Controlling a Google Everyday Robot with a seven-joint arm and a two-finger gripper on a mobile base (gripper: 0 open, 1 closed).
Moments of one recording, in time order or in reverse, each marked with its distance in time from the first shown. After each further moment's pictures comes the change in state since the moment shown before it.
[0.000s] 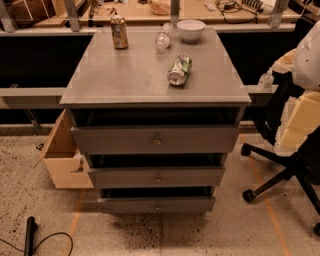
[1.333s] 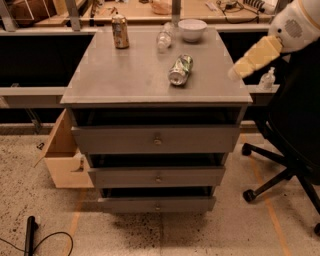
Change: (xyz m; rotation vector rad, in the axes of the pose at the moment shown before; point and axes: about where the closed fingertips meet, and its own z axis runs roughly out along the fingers) arm -0.030 -0.152 0.040 -0.022 -0.298 0.557
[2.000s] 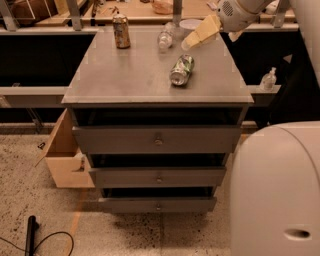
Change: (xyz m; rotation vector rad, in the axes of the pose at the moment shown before) arm -0.115 -0.034 0.083 0.016 -0.026 0.221
